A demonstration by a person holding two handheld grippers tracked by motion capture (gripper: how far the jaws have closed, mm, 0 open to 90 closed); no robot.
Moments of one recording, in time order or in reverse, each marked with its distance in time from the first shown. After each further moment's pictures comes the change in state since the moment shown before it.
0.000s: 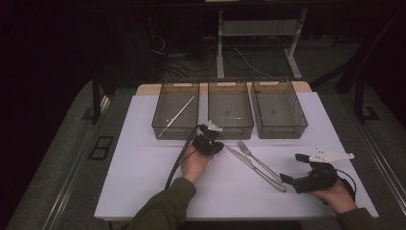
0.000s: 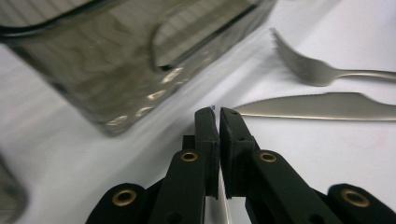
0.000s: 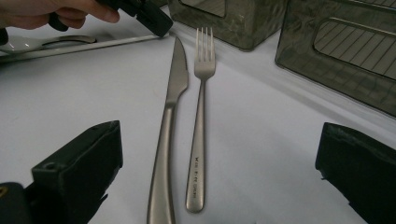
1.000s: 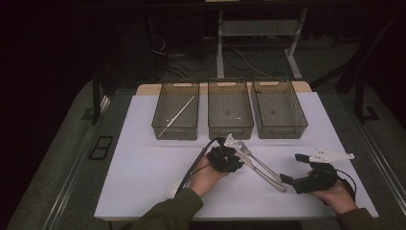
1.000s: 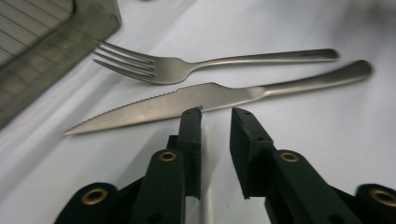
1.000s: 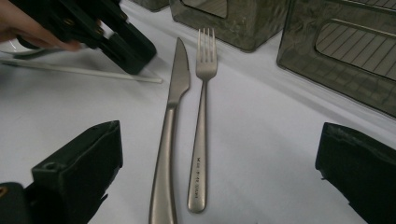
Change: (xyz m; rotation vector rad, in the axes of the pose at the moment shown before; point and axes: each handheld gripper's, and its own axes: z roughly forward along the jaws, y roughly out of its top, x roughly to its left) left arm -0.059 -0.003 -0.011 -0.018 -0.183 0.178; right arm 0.001 0.000 -0.001 -0.001 0.002 -0.005
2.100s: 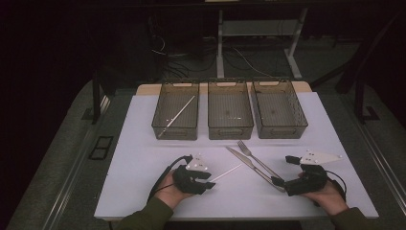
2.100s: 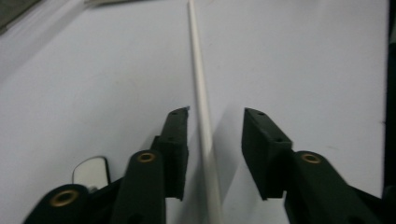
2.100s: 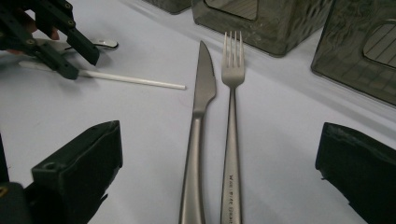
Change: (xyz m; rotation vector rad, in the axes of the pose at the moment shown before) left arm 0.001 -0.081 -0.058 0.030 -0.007 0.074; right arm 0.013 0.000 0.018 -0.016 0.056 -0.011
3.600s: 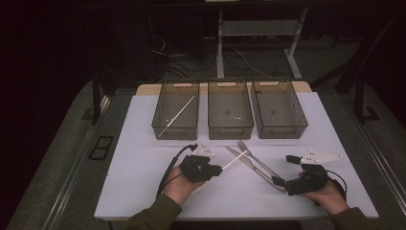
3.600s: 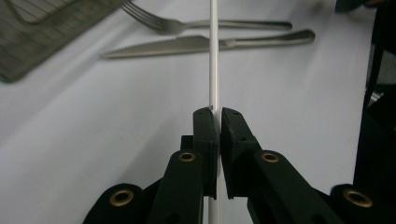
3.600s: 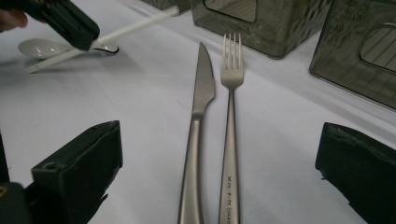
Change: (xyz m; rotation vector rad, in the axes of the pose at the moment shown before) left arm 0.002 0.040 -0.011 -0.078 -0.014 -0.128; right arm -0.001 0.001 -0.001 -0.003 -0.001 0.000
